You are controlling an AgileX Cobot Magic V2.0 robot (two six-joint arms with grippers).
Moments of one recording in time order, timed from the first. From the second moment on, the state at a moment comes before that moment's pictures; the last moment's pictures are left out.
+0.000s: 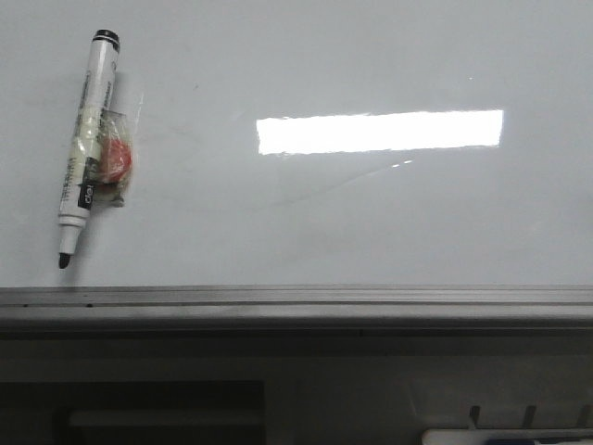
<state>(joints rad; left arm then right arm) 0.00 0.37 -0.32 -0.20 0.36 0.09 0.00 0.30 -0.26 0.21 0.43 -0.01</state>
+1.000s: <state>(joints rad) -0.73 0.62 -0.32 -0.27 0.00 0.26 0.00 0.30 -0.26 0.21 0.48 -0.01</state>
